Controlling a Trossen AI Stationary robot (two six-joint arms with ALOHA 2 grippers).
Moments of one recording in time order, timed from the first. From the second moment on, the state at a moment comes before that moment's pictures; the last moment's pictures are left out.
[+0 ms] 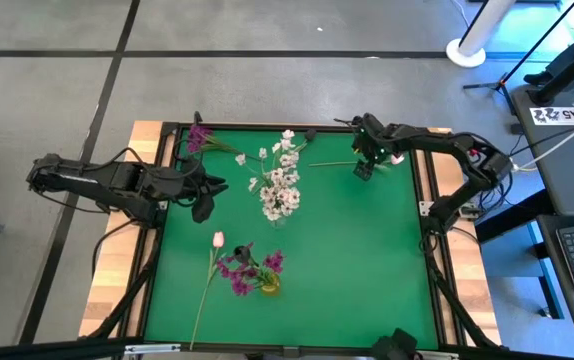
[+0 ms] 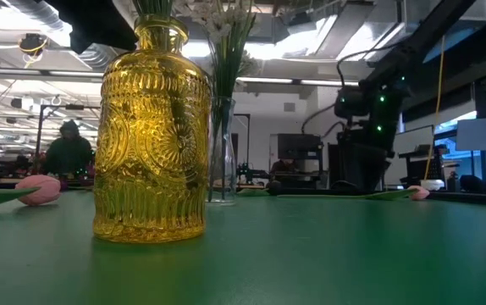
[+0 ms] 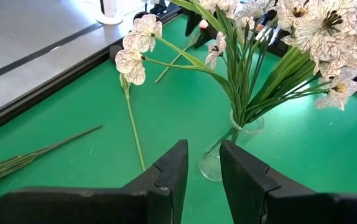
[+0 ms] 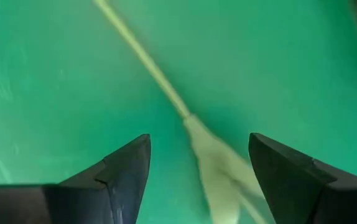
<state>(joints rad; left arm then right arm) -0.13 0.77 0.78 -0.60 -0.48 -0.52 -0.80 1.59 0.86 -0.53 0.00 -0.25</state>
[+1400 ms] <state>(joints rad) -0.13 0.76 0.87 -0.59 -0.47 -0.48 -0.61 1.45 0.97 -0.77 0.21 -0.23</state>
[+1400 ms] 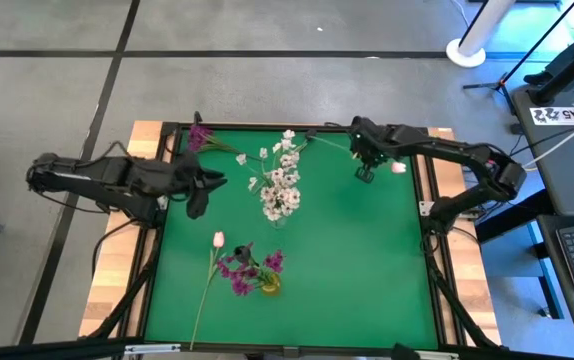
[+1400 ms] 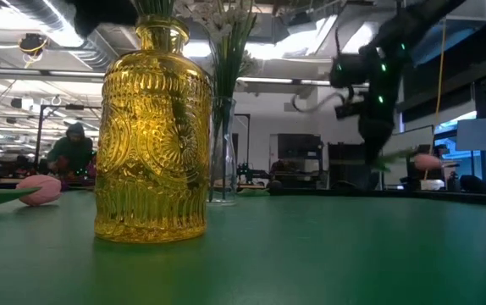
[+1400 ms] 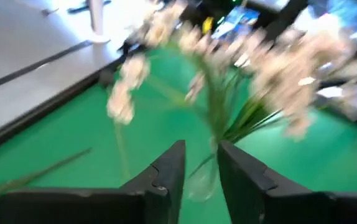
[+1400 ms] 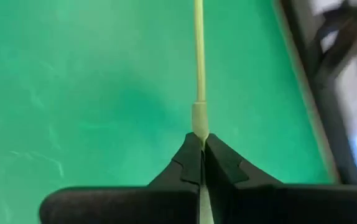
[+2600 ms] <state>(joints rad) -0.09 1.39 1.64 -0.75 -0.60 0.27 -0.07 1.50 1.53 -0.79 0.53 -0.30</state>
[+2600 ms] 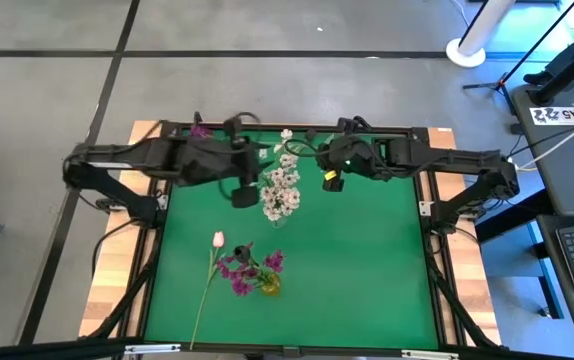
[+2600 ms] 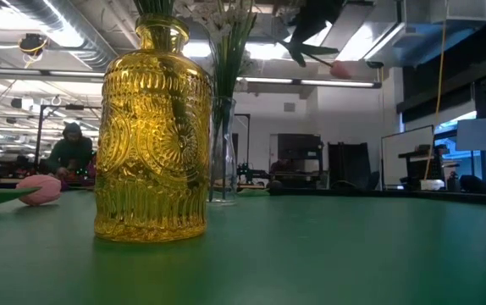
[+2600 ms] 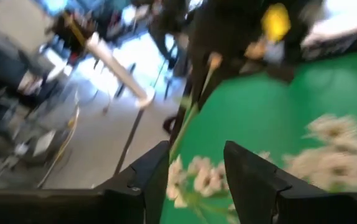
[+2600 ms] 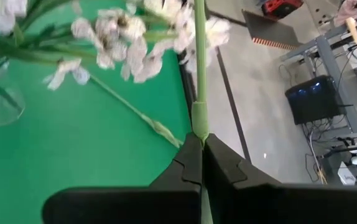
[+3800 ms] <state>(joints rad) 0.03 1.45 1.64 -0.96 -0.62 0.12 -0.06 1.51 1.53 -0.77 0.50 -0.30</state>
